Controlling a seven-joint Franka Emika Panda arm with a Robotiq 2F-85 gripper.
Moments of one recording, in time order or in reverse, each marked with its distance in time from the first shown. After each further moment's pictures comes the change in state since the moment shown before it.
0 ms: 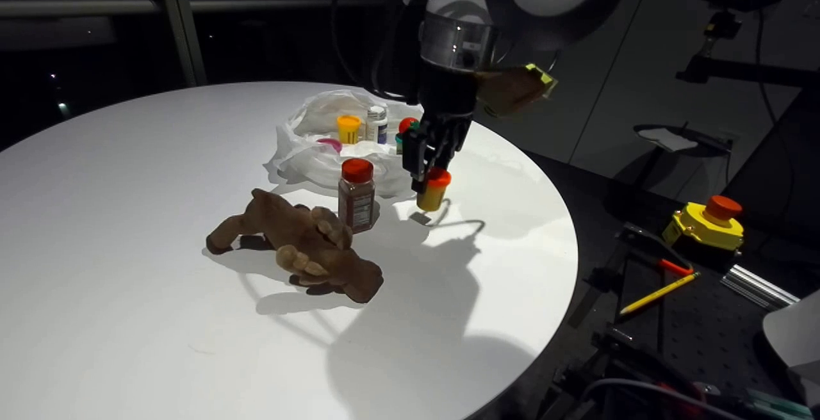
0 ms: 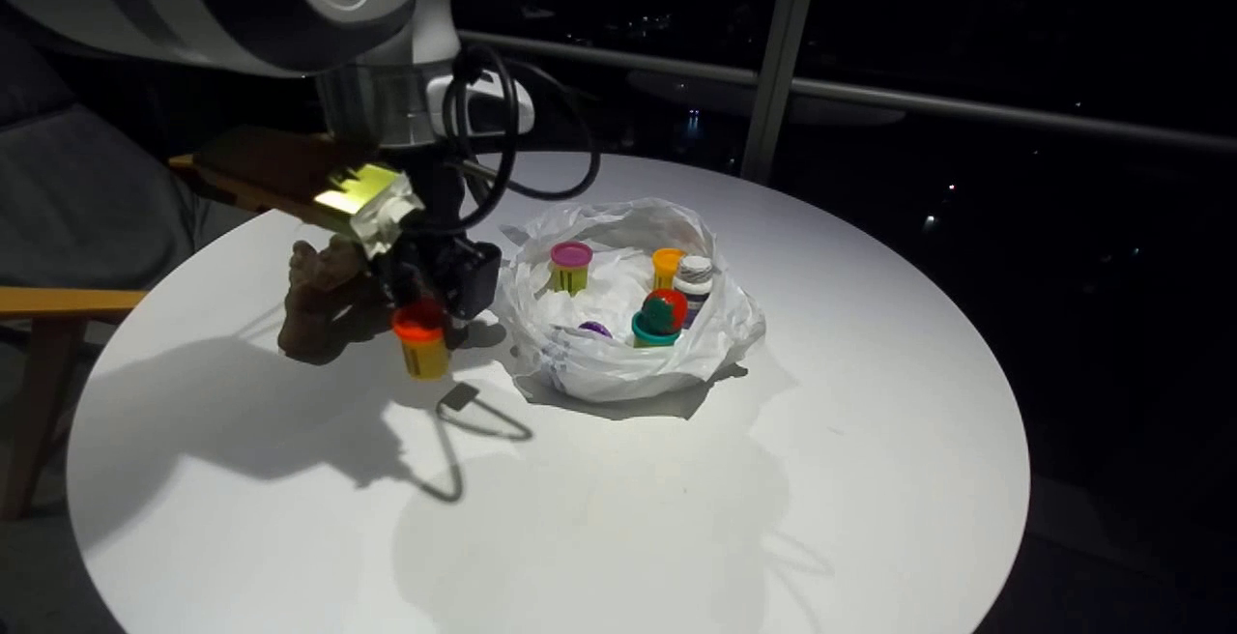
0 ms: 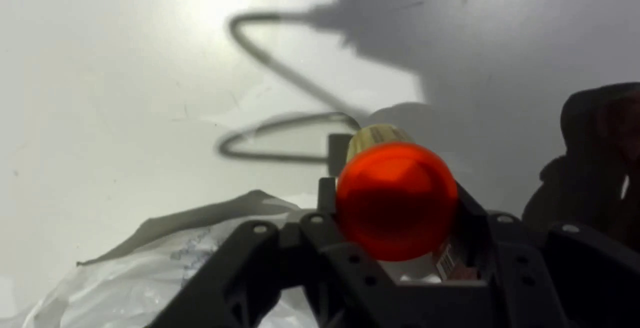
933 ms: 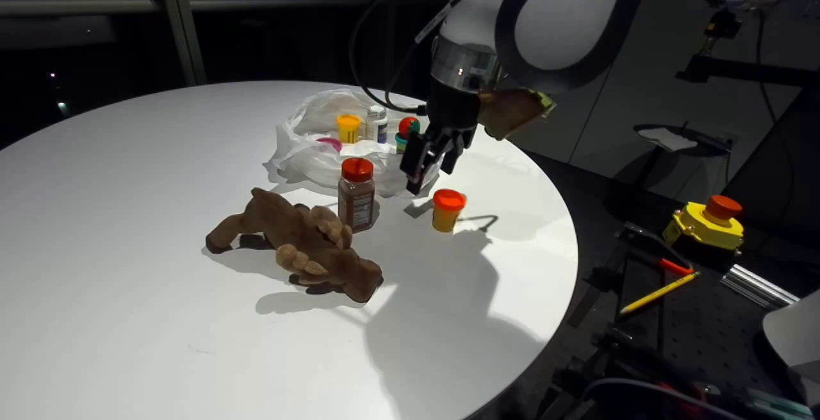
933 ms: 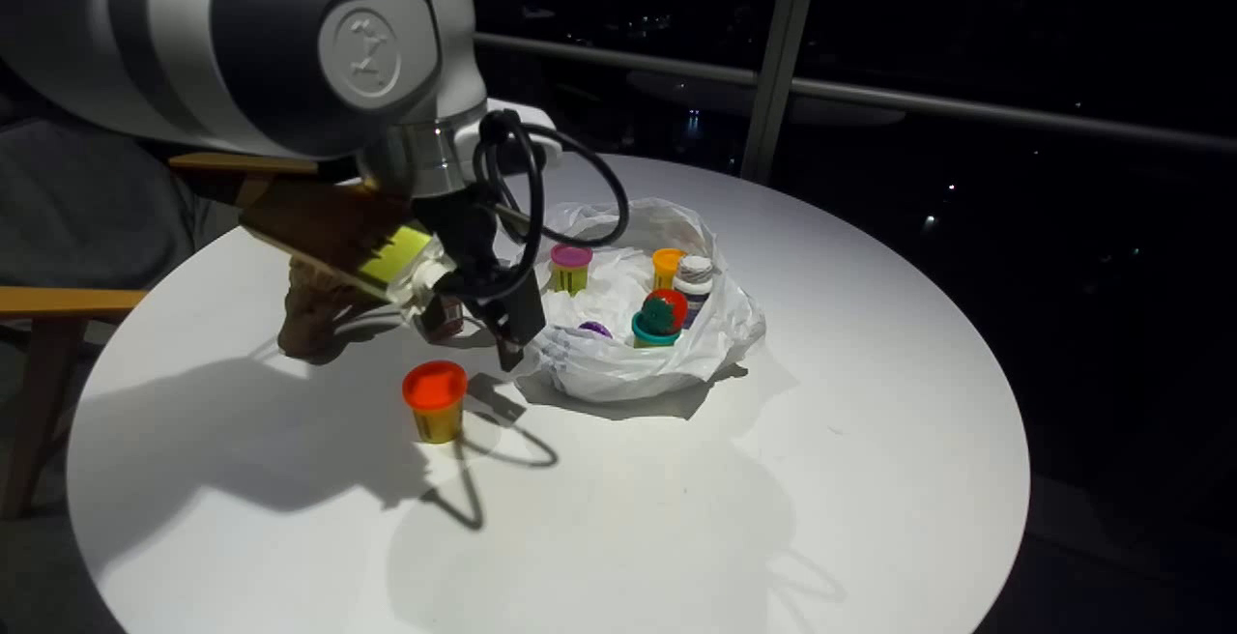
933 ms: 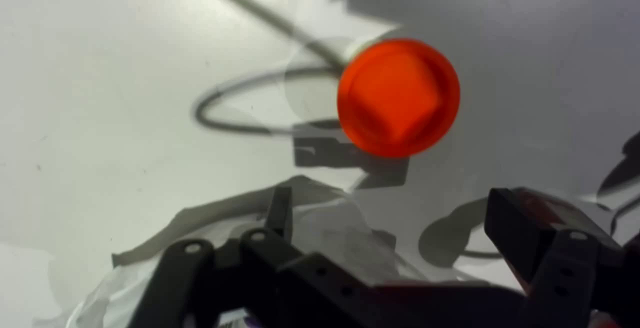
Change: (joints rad) arm 0.041 0.062 -0.093 -0.023 -0.034 0.175 0.037
